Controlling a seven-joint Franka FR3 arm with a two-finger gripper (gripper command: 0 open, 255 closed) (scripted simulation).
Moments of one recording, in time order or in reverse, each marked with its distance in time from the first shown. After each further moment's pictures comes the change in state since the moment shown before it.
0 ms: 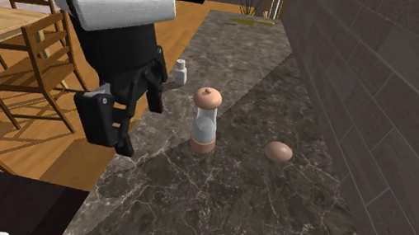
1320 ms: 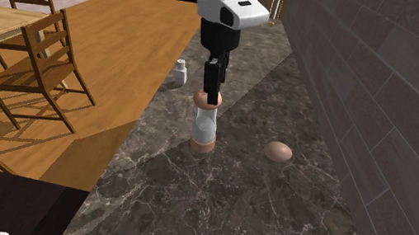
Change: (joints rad) arm 0.108 0.587 0.231 0.490 -0.183 0.053 0.369
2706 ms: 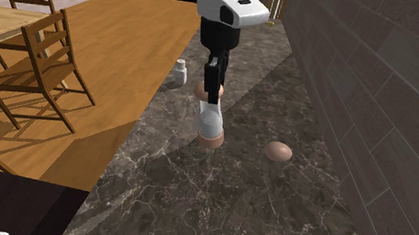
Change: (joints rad) arm 0.001 0.000 0.001 0.005 0.000 -0.004 0.001
